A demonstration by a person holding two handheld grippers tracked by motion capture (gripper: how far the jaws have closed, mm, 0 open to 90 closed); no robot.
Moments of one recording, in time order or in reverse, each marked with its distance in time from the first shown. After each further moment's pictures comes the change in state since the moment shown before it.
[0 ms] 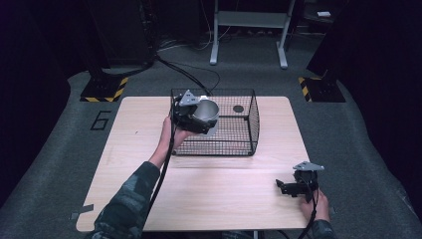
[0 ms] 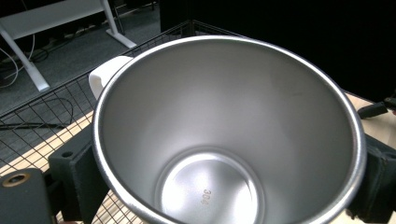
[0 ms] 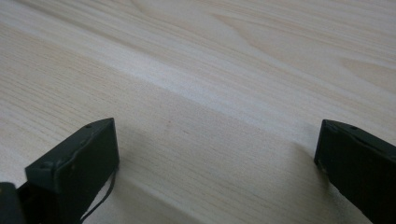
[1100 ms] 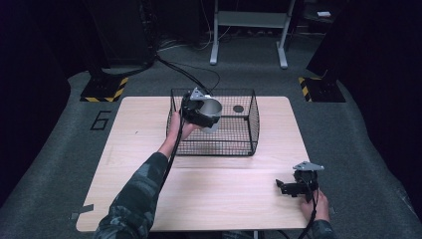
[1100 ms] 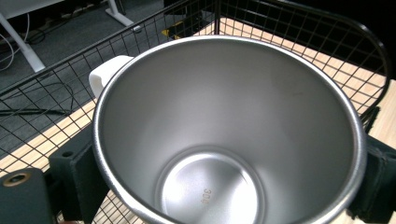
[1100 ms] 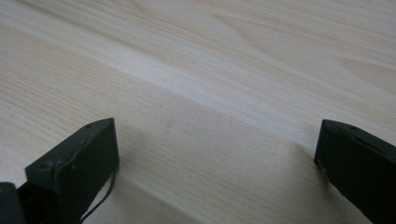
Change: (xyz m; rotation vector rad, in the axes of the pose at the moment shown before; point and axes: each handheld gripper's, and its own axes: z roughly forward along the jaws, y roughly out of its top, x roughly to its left) left arm 0.030 -0.010 0.059 0.077 0.003 0.008; right arm 0.000 0.000 0.000 -0.002 0.000 -0.001
